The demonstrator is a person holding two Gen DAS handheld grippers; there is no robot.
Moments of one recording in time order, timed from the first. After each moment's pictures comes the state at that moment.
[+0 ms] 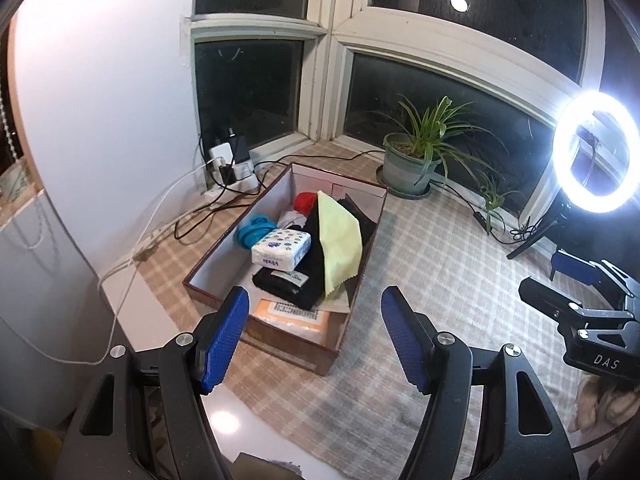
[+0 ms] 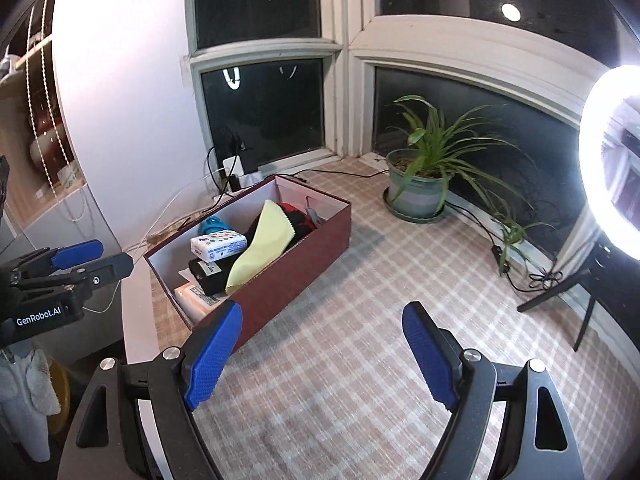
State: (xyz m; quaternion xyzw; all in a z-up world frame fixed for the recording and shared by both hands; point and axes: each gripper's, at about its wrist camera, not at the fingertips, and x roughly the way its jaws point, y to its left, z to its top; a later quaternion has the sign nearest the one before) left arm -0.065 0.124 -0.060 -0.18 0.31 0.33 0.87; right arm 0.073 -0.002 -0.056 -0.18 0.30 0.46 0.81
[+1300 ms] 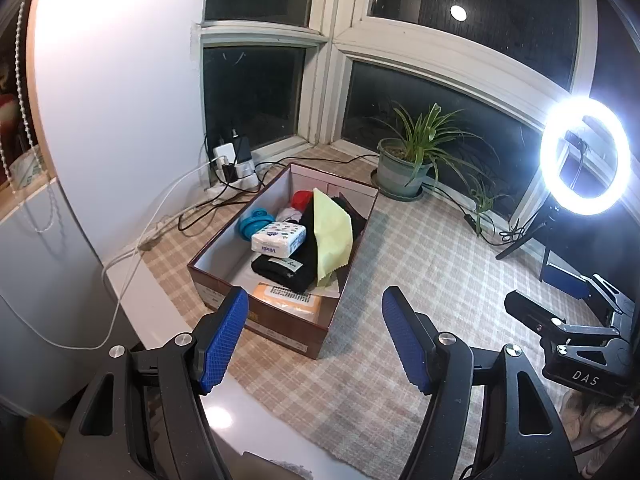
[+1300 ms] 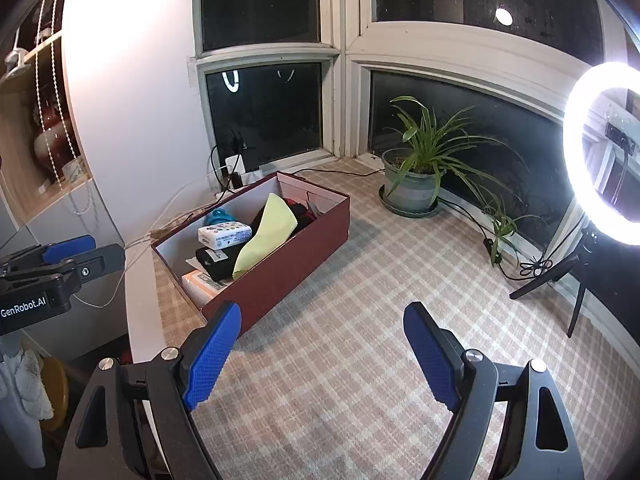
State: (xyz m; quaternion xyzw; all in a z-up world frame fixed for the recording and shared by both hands) left arm -0.085 0.105 -0.050 -0.19 0.30 0.33 0.87; right arm 0.052 -0.027 -0.055 -0.18 0.30 0.46 0.82
